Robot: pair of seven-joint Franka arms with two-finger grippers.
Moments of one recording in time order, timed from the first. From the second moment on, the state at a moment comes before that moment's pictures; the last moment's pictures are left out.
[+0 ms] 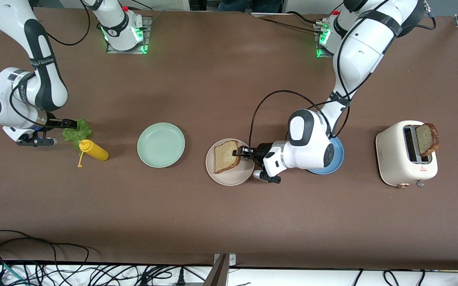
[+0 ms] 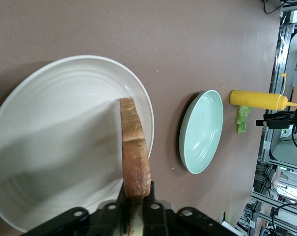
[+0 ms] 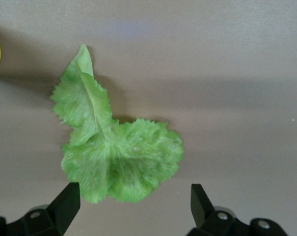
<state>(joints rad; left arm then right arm) -0.23 0.86 -0.33 -1.42 -0.85 2.24 0.22 0.22 0.38 -0.46 -2.15 0.05 2.32 -0.30</state>
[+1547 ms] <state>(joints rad) -0.07 0.61 -0.31 -1.38 -0.39 1.94 0.14 0.22 0.45 -0.44 -2.15 0.08 2.40 -0.33</state>
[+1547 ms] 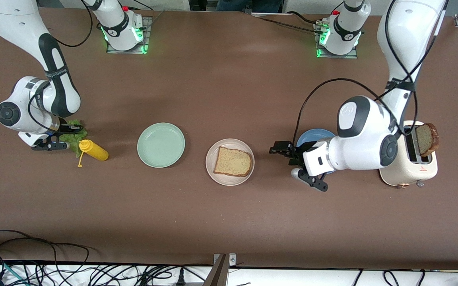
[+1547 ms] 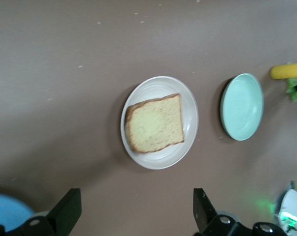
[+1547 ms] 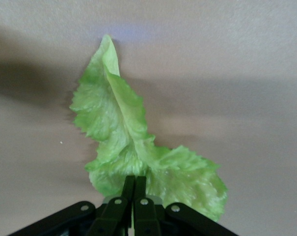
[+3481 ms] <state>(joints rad) 0.11 0.22 -0.30 -1.38 0.03 1.47 0.08 0.50 0.49 -0.18 -1.39 0.35 1.82 0.79</state>
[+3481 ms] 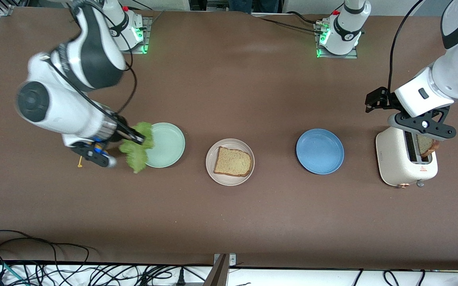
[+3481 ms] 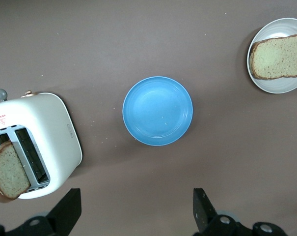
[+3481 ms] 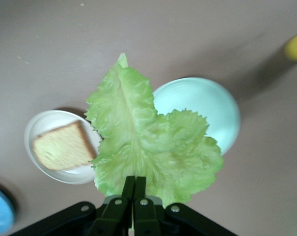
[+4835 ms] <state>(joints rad) 0.05 -0.02 -0.16 -1.66 0.02 1.58 0.04 0.60 0.82 0.11 -1.35 0.24 2.36 1.25</state>
